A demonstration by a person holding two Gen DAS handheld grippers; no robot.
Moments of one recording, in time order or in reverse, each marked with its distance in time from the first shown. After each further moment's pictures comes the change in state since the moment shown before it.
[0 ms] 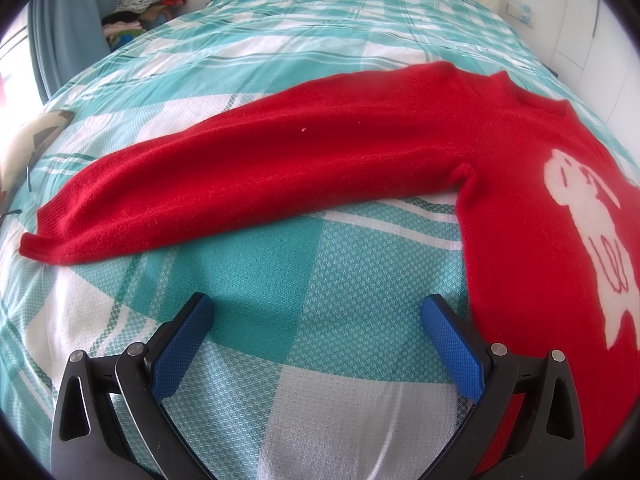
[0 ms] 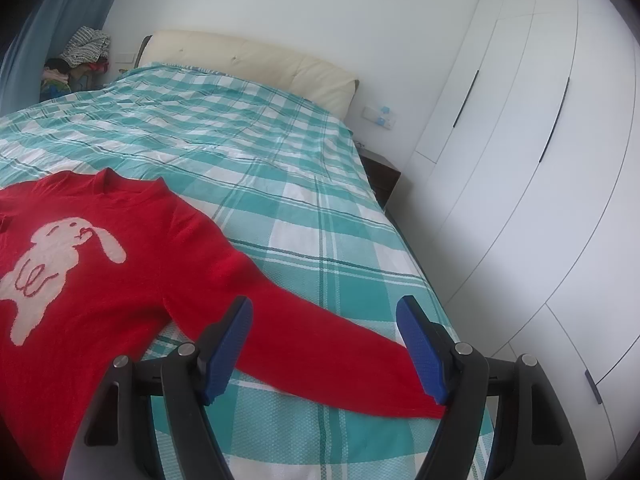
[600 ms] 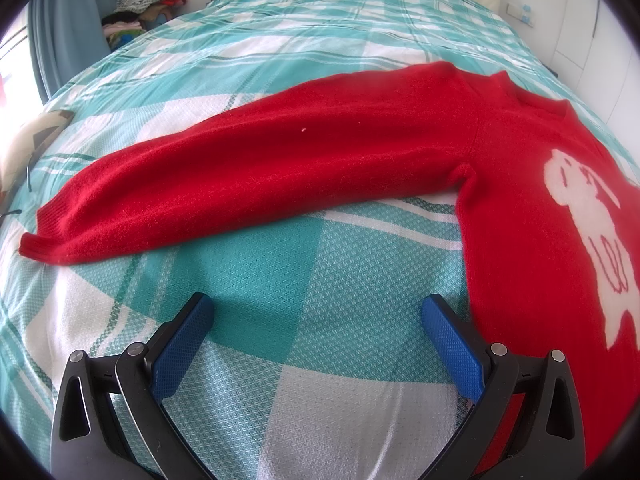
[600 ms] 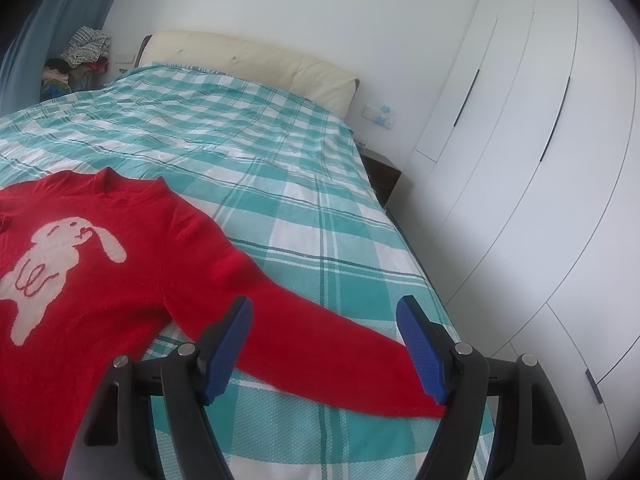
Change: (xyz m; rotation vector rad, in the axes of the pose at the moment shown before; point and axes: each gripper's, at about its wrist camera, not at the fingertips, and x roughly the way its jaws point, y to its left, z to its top) left arm 0.000 0.000 0.000 0.000 0.000 0.000; right arm 0.003 0.000 0.001 -0.001 0.004 0.007
